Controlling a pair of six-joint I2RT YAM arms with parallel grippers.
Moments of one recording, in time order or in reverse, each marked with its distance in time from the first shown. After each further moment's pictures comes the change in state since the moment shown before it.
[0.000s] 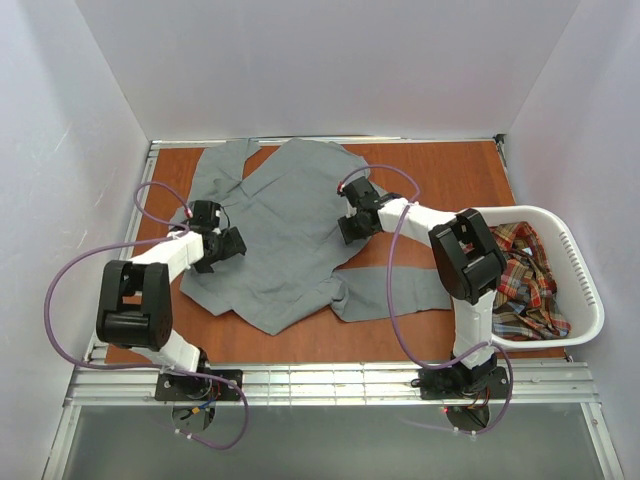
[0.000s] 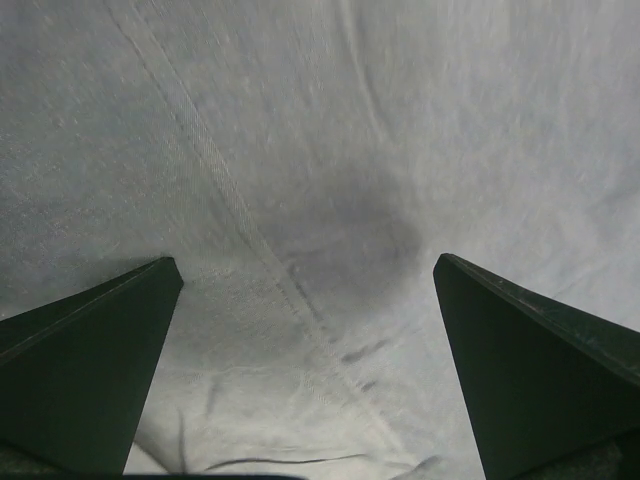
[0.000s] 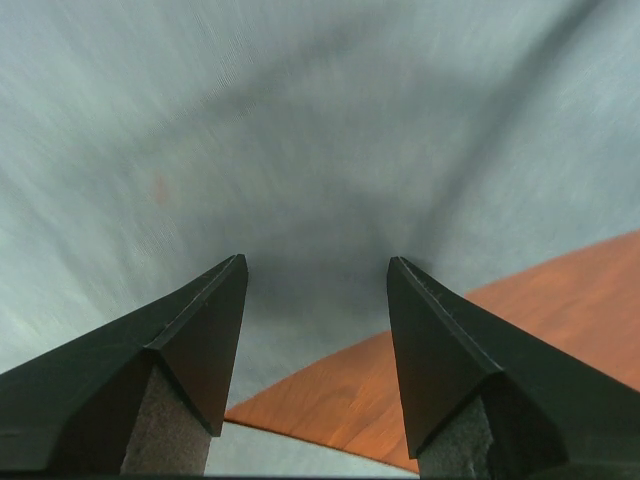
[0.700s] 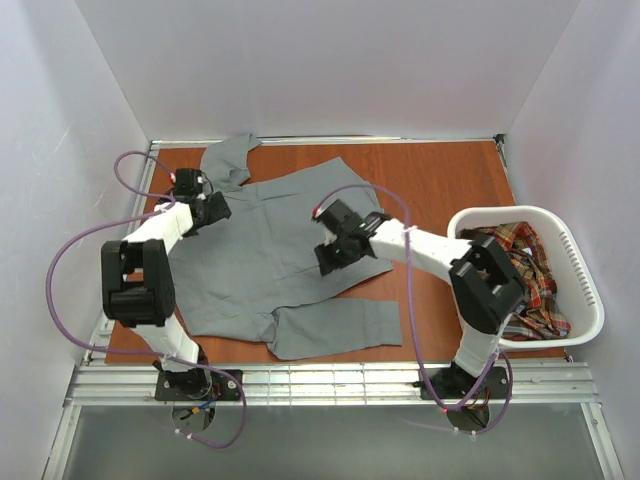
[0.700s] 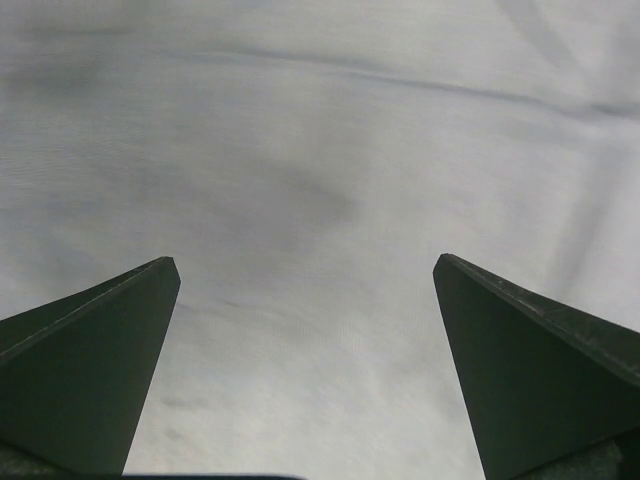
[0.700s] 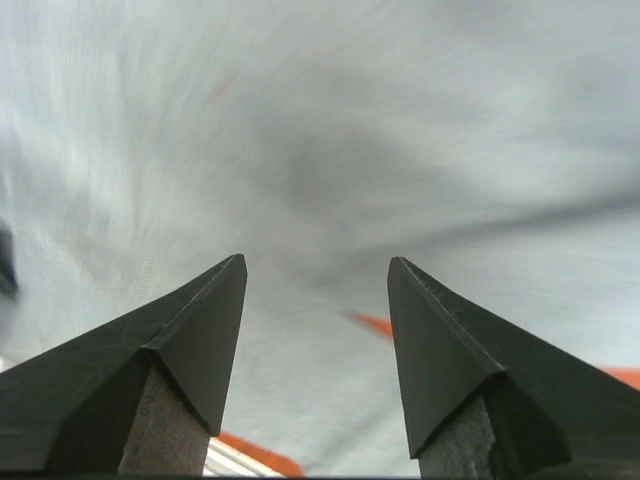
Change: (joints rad) left arm 0.159 0.228 0.325 0.005 -0.018 0.097; right arm 0.288 -0.191 -0.139 -0.169 -0.137 0.179
